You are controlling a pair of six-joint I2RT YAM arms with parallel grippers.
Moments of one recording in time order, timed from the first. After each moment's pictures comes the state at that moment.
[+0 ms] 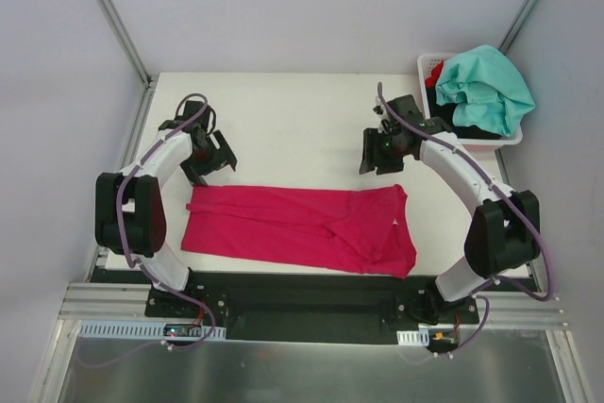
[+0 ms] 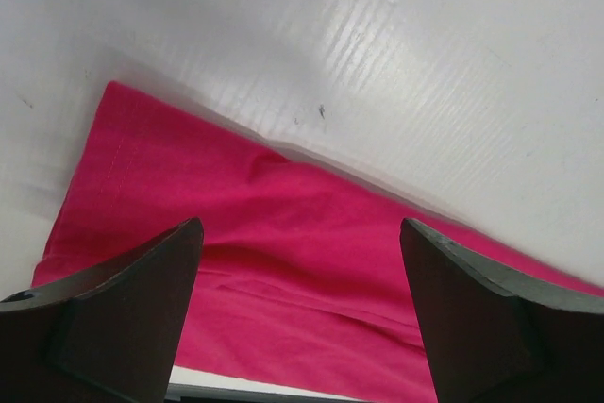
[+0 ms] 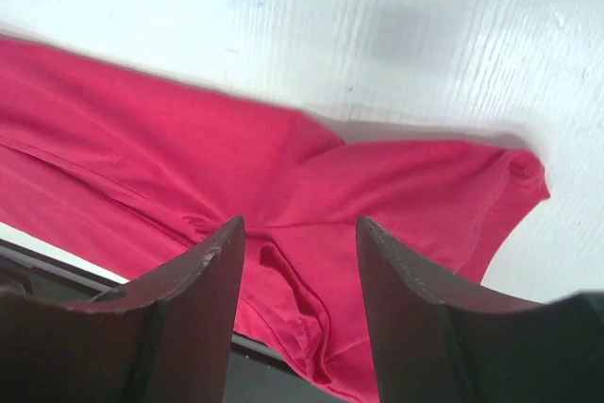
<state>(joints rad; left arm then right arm) -0.09 1.63 1.17 -0.79 0.01 -0.65 0.39 1.58 1.29 -0.82 -0.16 0.29</state>
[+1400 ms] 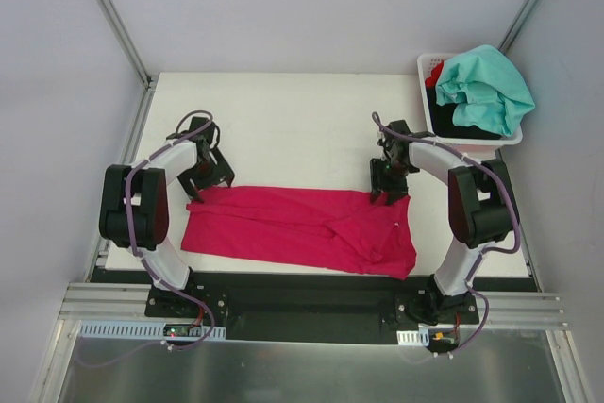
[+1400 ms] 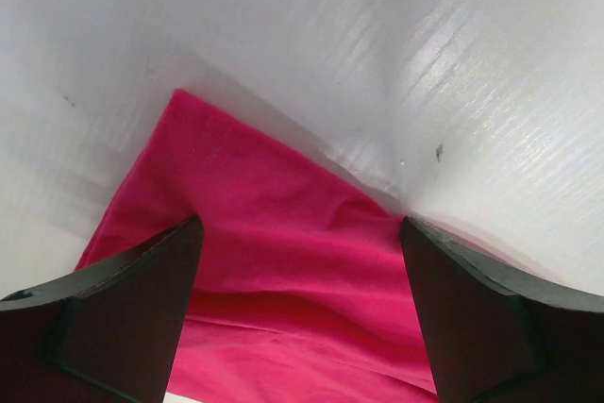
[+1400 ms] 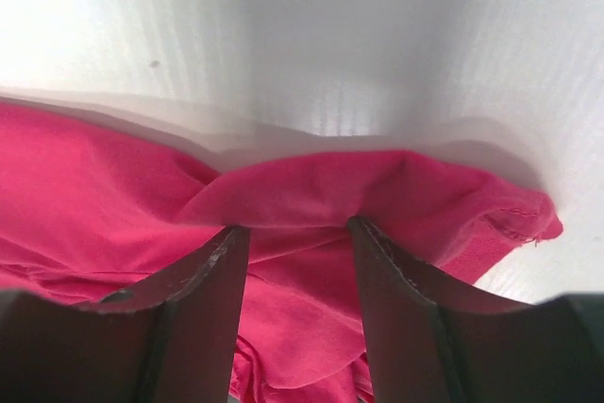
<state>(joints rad) -0.09 1.71 1.06 -0.70 -0.08 -0.68 0.28 1.80 1.14 -0.76 -0.16 0.26</state>
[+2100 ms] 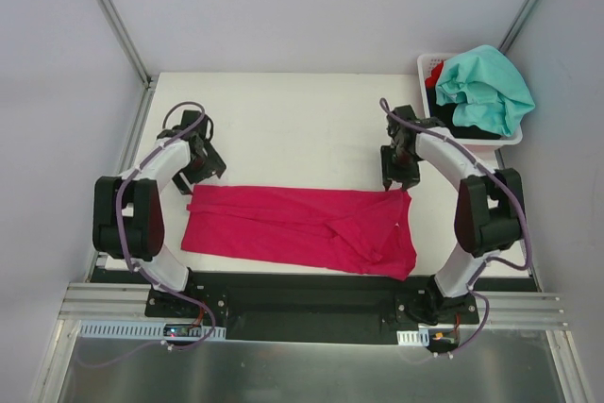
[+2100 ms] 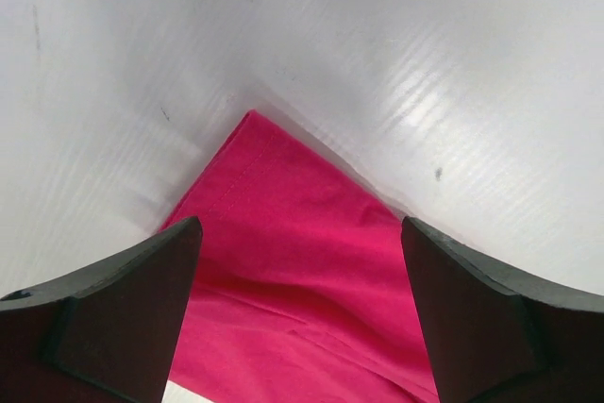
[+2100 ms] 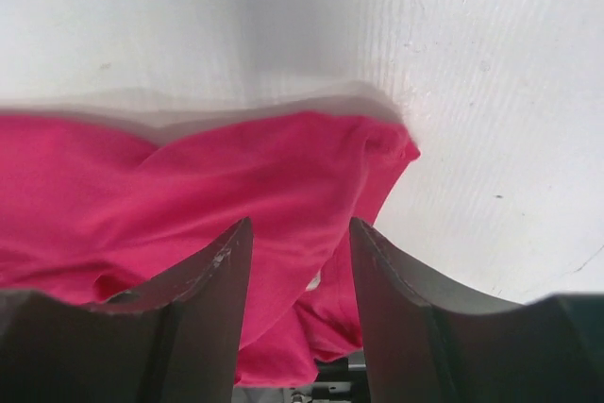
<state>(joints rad) -0.07 1.64 1.07 -0.72 -0.19 -0.69 0.29 1.76 1.26 -0.92 0.07 0.24</state>
